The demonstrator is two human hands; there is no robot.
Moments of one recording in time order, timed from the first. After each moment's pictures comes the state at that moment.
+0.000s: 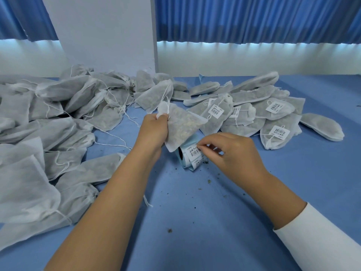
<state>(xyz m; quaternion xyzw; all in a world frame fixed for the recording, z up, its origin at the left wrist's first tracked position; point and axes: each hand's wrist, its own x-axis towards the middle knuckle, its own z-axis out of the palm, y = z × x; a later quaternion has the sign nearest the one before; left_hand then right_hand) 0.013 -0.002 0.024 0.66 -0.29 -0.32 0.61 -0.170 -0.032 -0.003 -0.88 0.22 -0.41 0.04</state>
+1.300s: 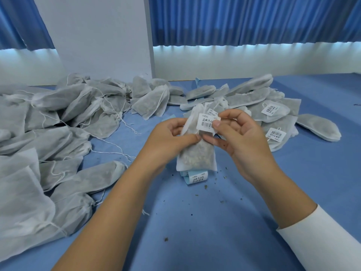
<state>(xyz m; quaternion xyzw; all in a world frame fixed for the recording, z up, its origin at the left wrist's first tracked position) -0.008 0.012 0.025 0.55 -0.49 -0.39 0.56 -0.171 -0.041 0.025 -0.54 0.23 -0.52 0.62</state>
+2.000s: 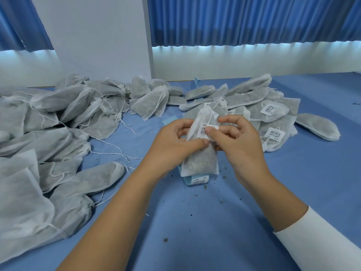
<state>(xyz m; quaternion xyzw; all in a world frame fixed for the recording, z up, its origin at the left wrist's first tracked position) -0.020 0.015 0.023 0.54 -0.51 -0.36 0.56 -0.164 -0.039 0.015 -0.57 0.34 -0.54 0.52</state>
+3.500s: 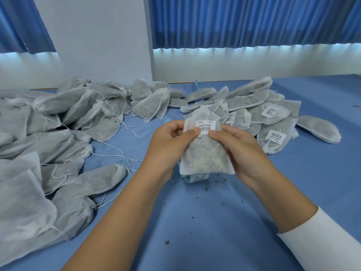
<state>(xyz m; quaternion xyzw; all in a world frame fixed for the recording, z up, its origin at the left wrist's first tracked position) -0.025 0.017 0.029 0.53 -0.38 -0.39 0.65 -0.172 -0.040 0.021 -0.53 0.28 -0.42 0.68</state>
